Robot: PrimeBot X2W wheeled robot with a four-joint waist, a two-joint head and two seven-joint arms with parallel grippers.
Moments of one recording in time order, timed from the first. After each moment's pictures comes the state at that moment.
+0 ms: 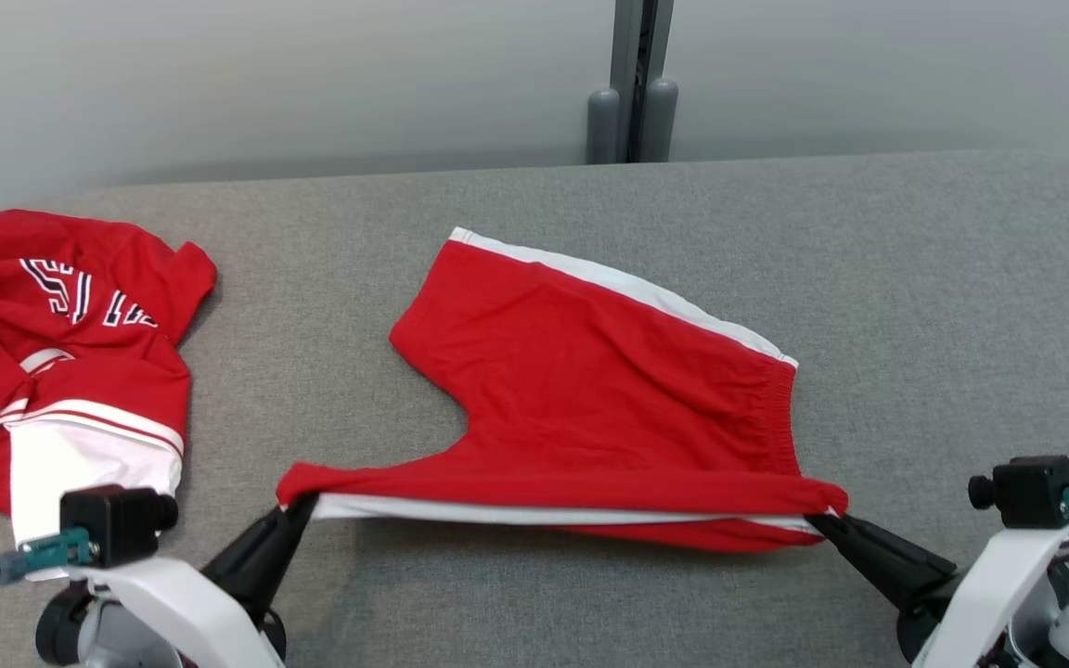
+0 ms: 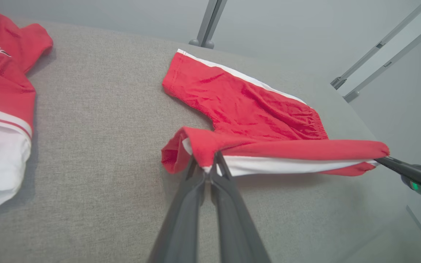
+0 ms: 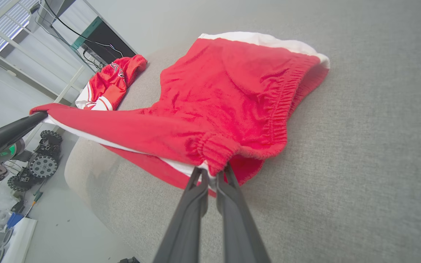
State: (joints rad) left arm -0.09 0.75 -0.67 -0.28 -1.15 0.31 0.03; right arm -0.44 -0.80 1.13 0.10 1.38 0.13 -0.20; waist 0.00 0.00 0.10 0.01
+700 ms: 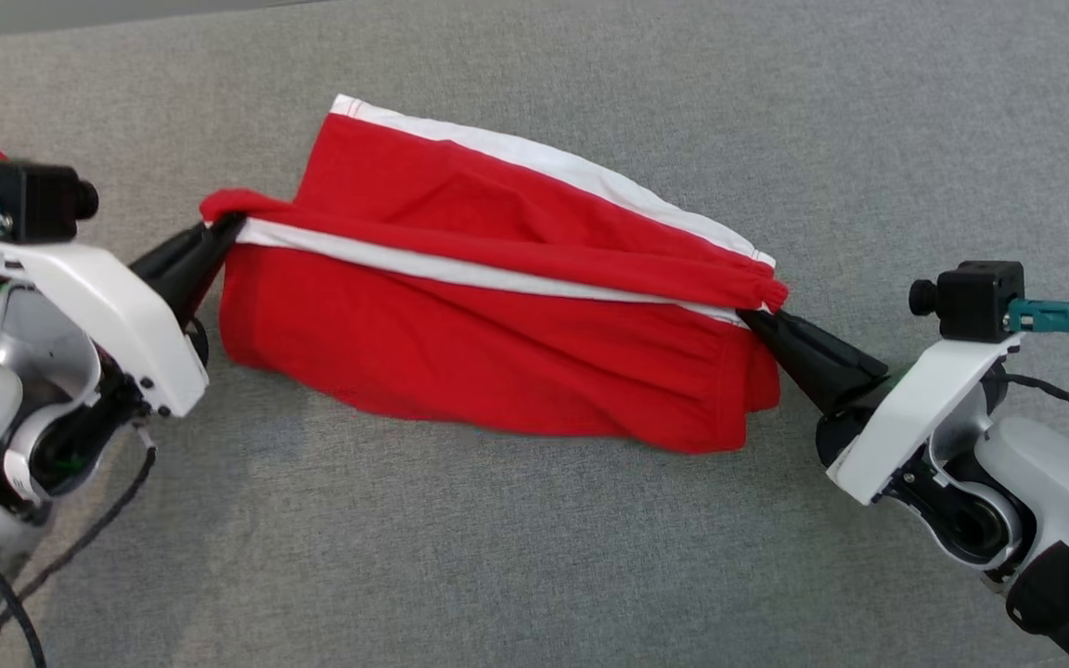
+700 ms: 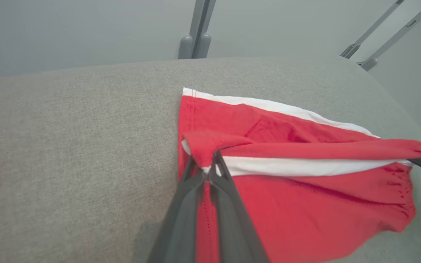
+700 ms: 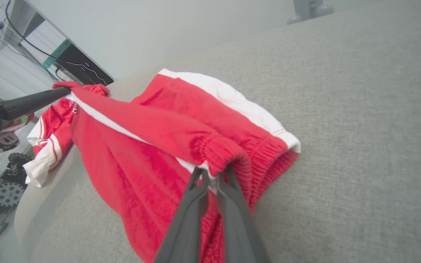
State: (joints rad) left arm -0.65 0.70 -0.67 0.10 -1.10 0.09 0.24; right arm -0.69 -0.56 0.95 0.24 1.21 0.13 -0.10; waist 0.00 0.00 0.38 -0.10
